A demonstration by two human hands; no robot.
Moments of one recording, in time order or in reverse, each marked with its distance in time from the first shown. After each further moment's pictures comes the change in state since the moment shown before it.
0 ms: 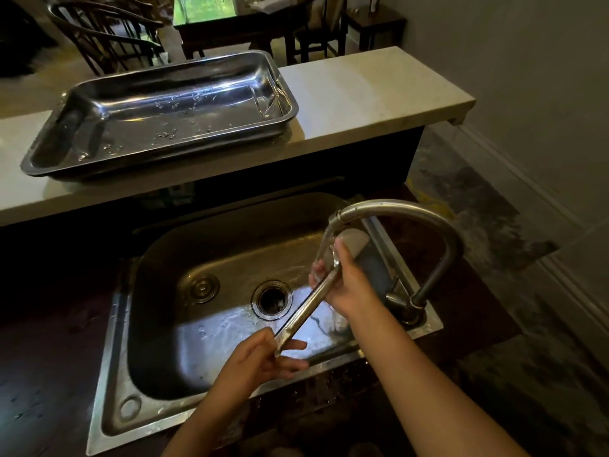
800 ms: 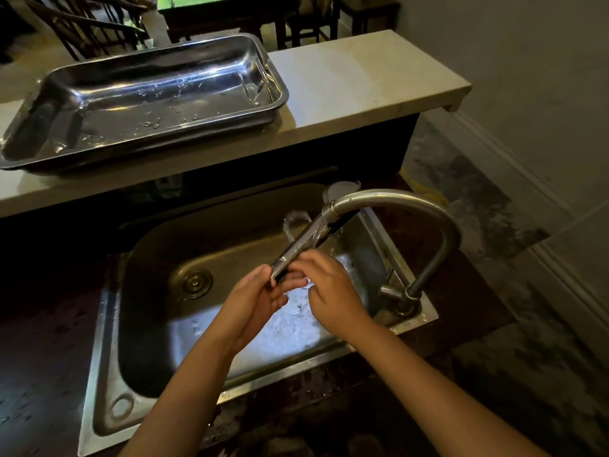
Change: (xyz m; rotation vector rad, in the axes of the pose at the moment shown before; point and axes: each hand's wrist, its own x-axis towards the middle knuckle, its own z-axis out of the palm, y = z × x) left_hand 0.056 0.047 0.008 -0.276 -0.093 0.086; right_hand -0.040 0.015 -0.008 -1.570 -0.286 -1.046
